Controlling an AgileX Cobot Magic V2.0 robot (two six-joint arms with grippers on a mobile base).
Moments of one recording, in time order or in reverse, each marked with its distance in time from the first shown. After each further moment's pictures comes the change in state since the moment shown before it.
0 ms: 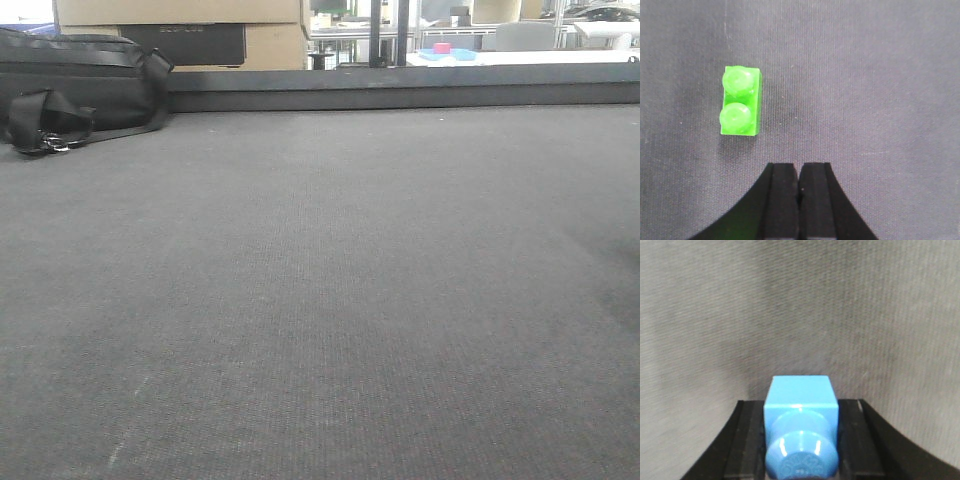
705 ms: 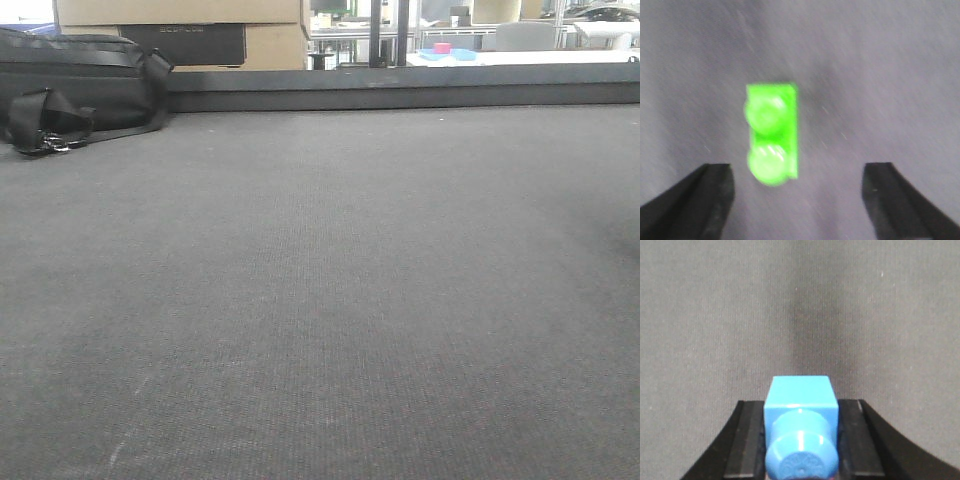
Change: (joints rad) left arm 0.000 0.287 -0.095 0.135 -0.023 0.055; right arm 0.000 -0.215 -0.163 0.018 0.078 0.000
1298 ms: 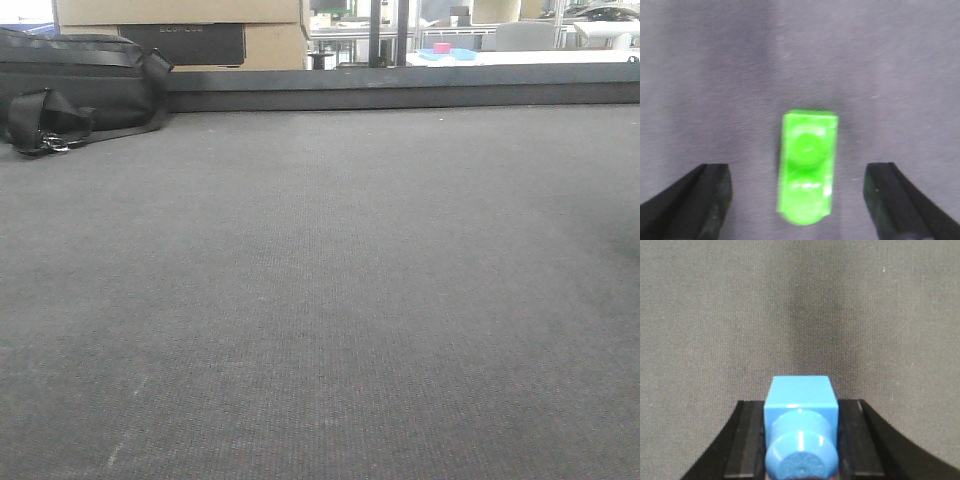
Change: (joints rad) left arm 0.087 0.019 0.089 -0.048 -0.153 0.026; right arm 0.000 0.000 0.000 0.002 0.008 0.000
